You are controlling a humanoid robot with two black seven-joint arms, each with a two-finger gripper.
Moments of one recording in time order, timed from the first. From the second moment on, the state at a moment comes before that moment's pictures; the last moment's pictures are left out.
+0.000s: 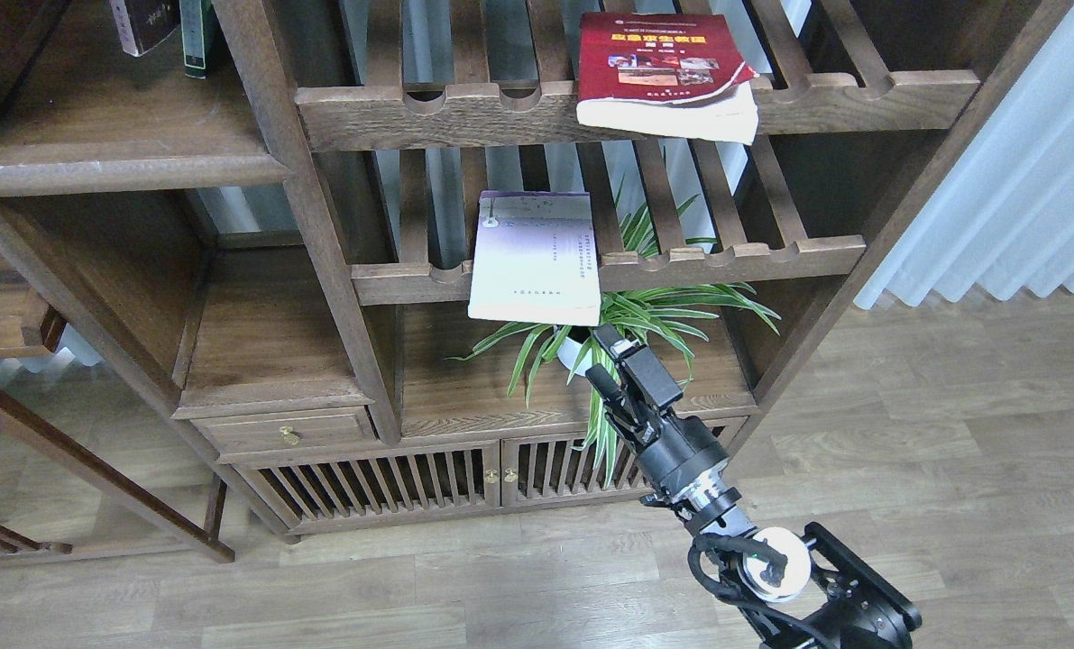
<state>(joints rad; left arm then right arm) -1.27 0.60 -0.83 -0.61 0.60 -0.47 0.17 0.12 0.01 1.04 1.03 0.22 0.58 -0.09</state>
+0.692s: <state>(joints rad) -1.27 0.55 -0.84 -0.58 0.60 -0.46 0.16 0.15 0.02 1.04 1.02 0.22 0.58 -0.09</state>
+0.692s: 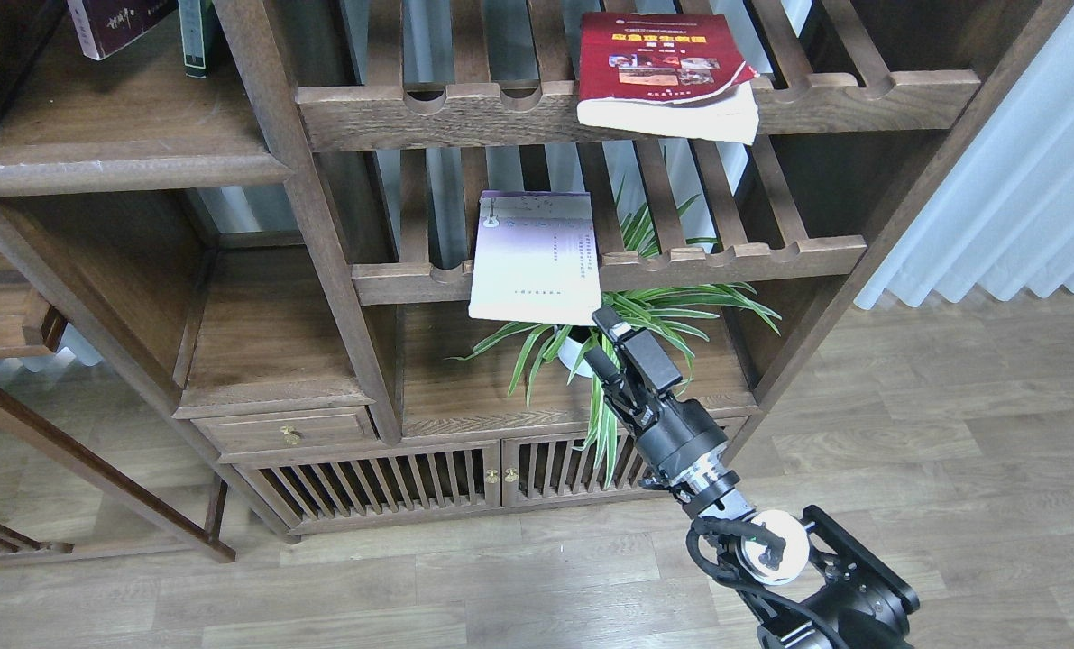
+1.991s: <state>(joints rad) -1.29 0.53 -0.84 -0.64 0.59 -0.43 0.18 0.15 0.02 1.04 1.02 0.22 0.58 -0.09</state>
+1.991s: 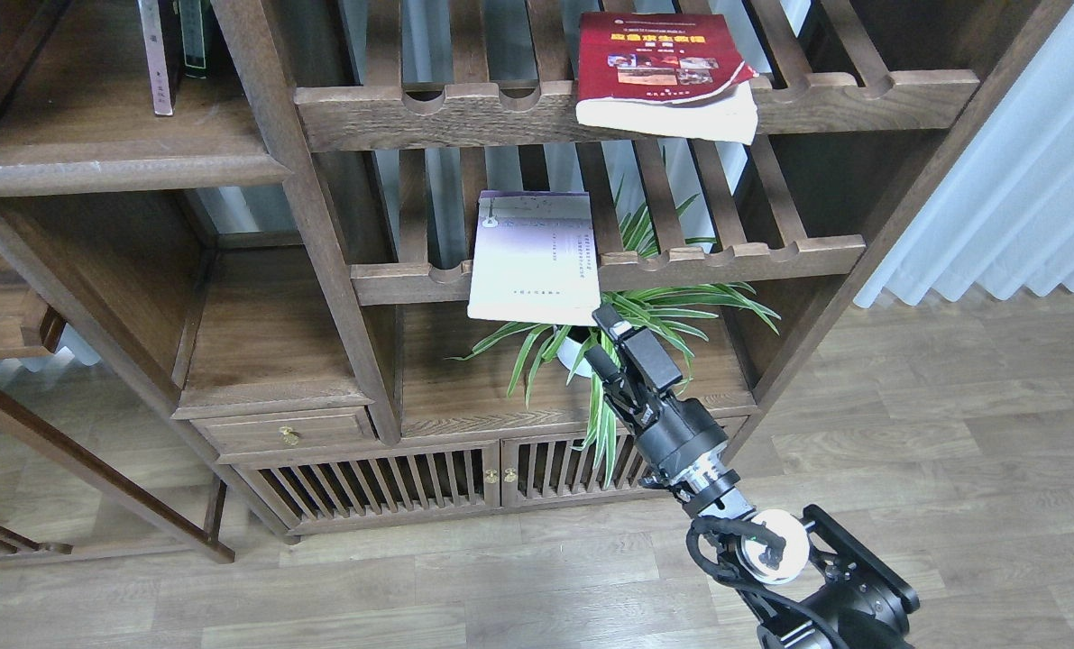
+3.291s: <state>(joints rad) -0.95 1.18 -0.87 -1.39 0.18 -0.49 0.25 0.19 0.02 1.03 1.09 0.20 0.58 -0.09</state>
